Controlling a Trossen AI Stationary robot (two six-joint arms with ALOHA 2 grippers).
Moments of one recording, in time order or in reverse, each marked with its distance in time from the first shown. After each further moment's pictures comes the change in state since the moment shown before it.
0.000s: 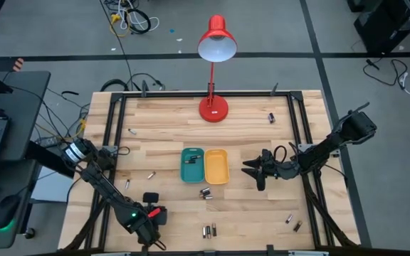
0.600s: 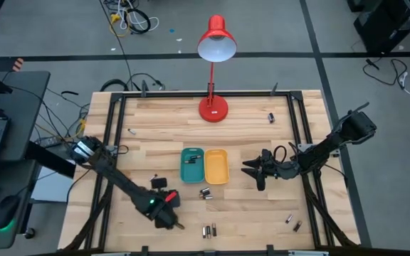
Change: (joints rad) left arm 0.205 0.009 0.103 -0.148 -0.057 0.074; right arm 0.000 0.000 0.000 0.000 0.000 0.000
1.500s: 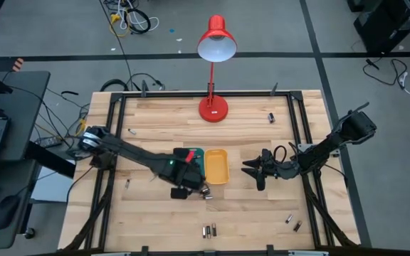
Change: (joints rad) left arm 0.339 -0.005 0.365 -0.315 -0.059 0.527; right arm 0.000 0.000 0.000 -0.002 0.005 -0.007
